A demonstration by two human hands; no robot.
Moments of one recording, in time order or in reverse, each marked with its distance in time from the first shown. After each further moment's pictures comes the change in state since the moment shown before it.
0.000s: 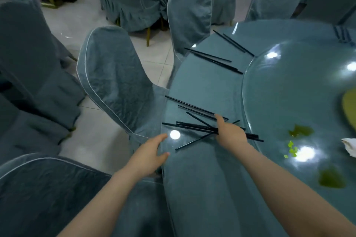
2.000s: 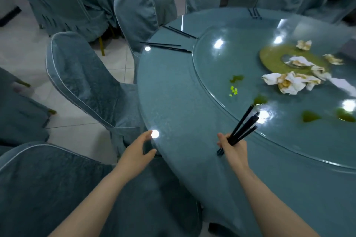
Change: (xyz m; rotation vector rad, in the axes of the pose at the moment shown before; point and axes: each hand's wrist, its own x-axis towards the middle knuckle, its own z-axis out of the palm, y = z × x) left_hand -0.142 -0.008 0.022 -0.032 -0.045 0.210; right_hand -0.277 -0.002 0.072 1.323 0.594 0.533
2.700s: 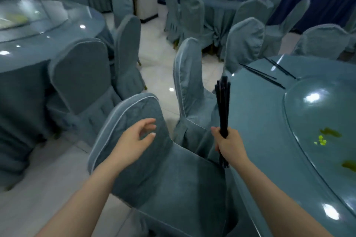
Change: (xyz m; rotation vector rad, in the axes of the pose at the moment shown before) left_hand -0.233 -0.024 -0.105 -0.255 0.595 -0.199; right_hand -0.136 -0.115 0.124 -0.243 -0.748 -0.352
